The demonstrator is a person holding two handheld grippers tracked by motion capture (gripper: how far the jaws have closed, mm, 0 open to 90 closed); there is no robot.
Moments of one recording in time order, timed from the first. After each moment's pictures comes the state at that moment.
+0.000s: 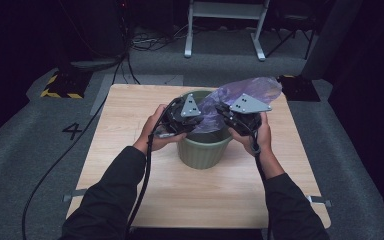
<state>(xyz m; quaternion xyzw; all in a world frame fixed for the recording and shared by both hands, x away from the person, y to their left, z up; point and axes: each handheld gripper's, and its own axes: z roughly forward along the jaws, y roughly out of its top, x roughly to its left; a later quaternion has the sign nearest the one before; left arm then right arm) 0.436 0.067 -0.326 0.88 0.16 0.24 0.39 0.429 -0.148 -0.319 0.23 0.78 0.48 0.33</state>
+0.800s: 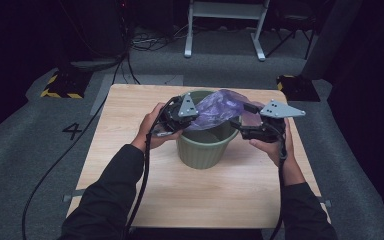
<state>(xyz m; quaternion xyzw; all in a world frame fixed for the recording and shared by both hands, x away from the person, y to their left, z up) 0.440 0.075 -0.325 0.87 0.15 0.26 0.38 0.419 -0.213 -0.327 0.25 0.77 0.53 0.26</state>
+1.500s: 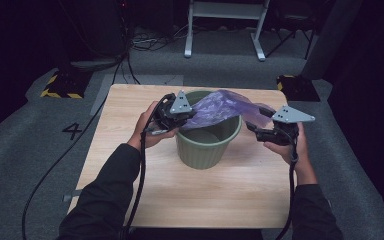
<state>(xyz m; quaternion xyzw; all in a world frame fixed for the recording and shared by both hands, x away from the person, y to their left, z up) 0.440 0.090 -0.319 0.86 0.16 0.25 0.41 0.427 -0.256 -0.349 0.27 0.78 0.47 0.31</state>
